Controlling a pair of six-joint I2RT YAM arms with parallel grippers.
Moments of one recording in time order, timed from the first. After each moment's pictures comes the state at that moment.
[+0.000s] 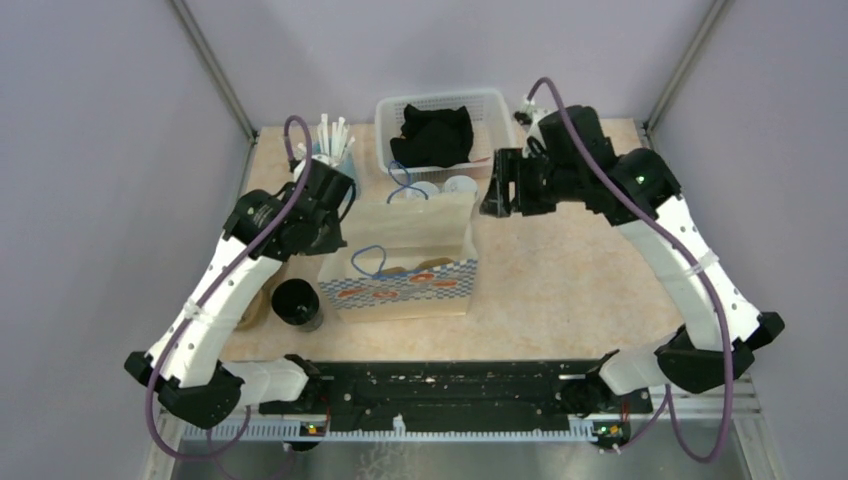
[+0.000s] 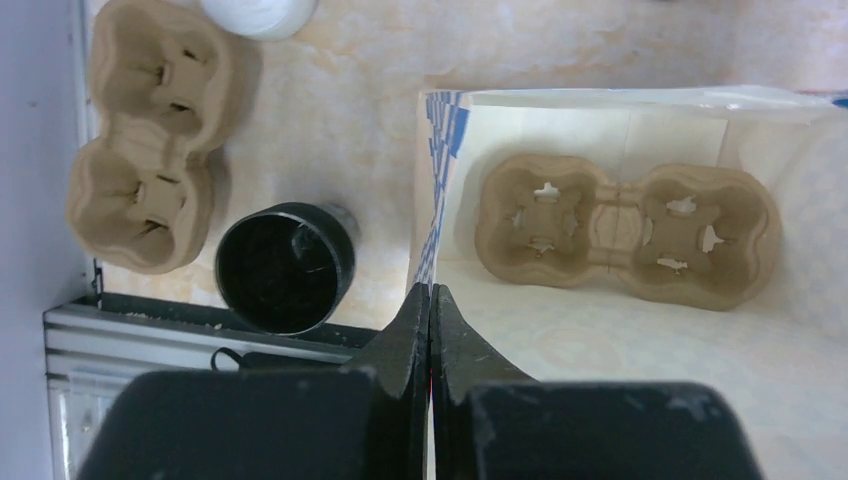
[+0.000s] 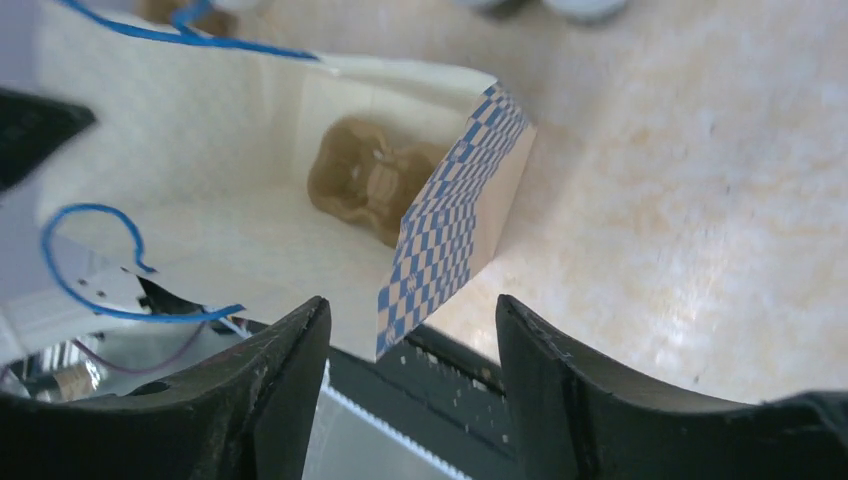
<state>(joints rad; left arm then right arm) -0.63 1.25 1.64 -1.42 -0.44 -0.64 0.68 1.39 1.82 -1.22 -0.08 0.47</state>
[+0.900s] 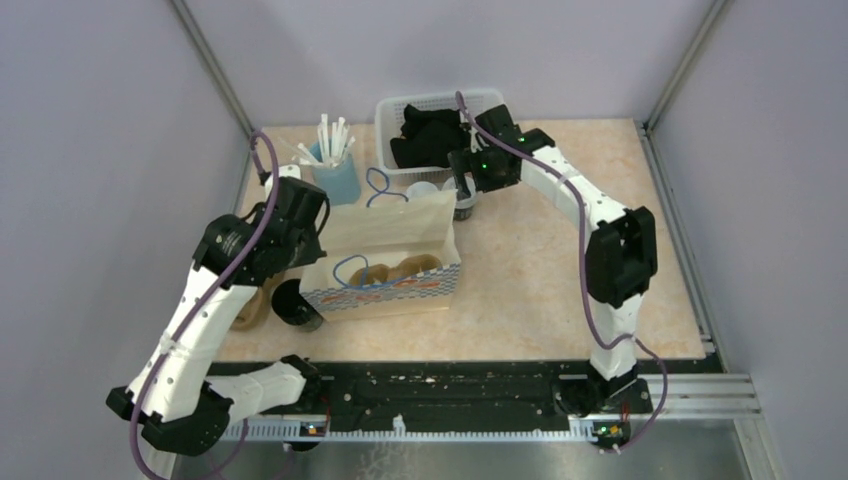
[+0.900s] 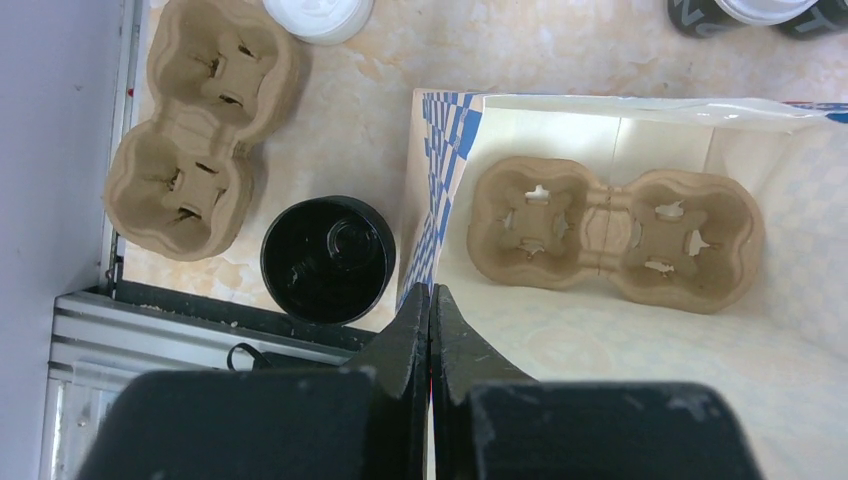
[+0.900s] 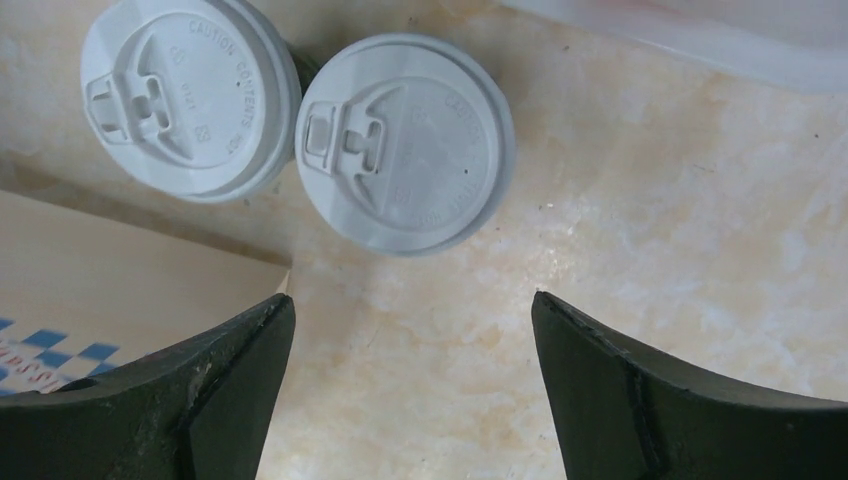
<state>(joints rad) -0.56 1.09 1.54 -1.42 -0.48 -0.63 0.50 1.94 1.84 -0.83 -0.06 0.14</state>
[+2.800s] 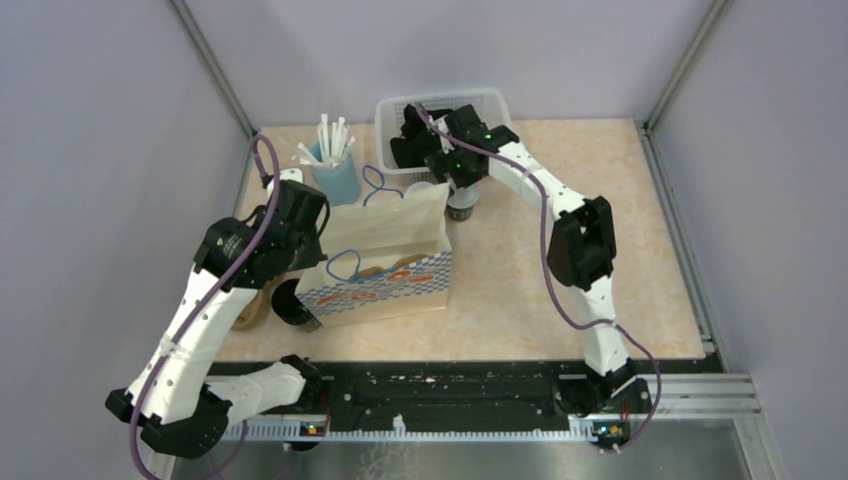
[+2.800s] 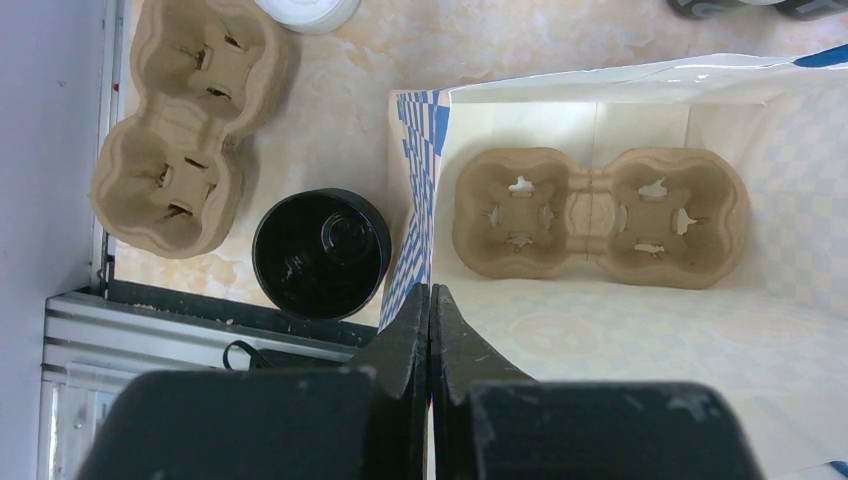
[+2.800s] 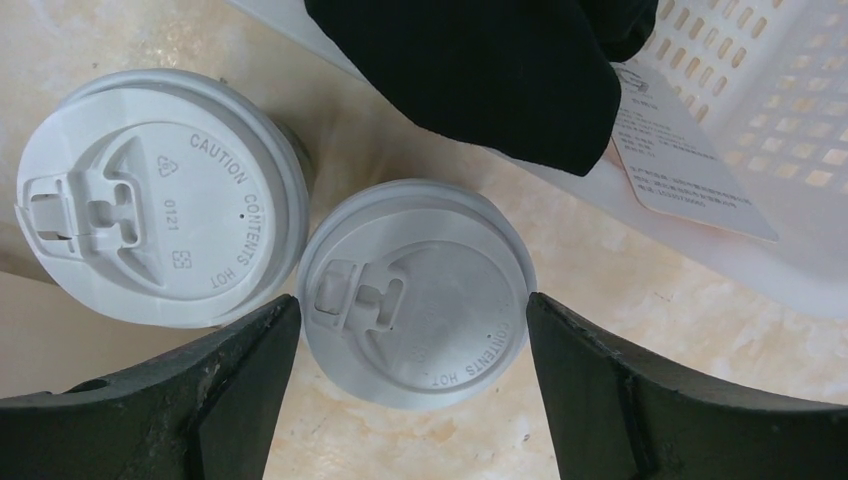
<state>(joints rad) -0.56 1.07 1.51 -1.41 -0.46 -0.62 0.57 2.22 2.13 -0.86 0.03 -0.06</state>
